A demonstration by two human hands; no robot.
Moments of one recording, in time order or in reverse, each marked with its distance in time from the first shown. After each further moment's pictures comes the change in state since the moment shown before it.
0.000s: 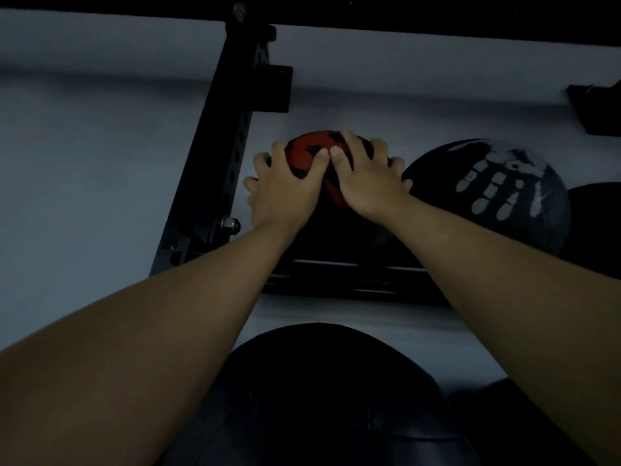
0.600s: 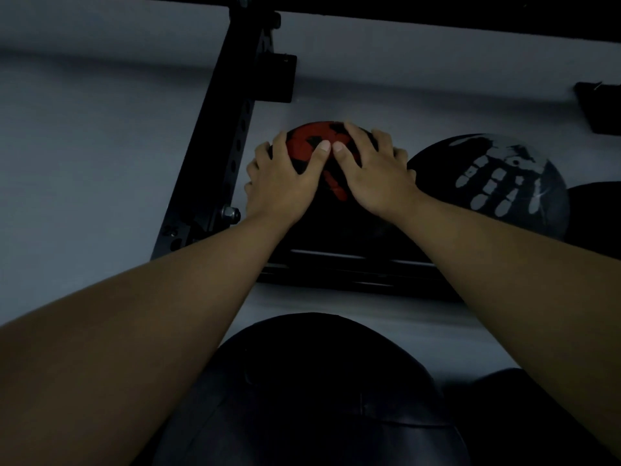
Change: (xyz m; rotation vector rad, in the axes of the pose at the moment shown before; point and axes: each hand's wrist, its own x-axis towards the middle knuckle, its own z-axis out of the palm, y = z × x) left_hand -0.006 0.002 -0.010 0.123 -0.048 0.020; right_hand -0.002 0.015 -0.004 0.003 0.010 -0.091
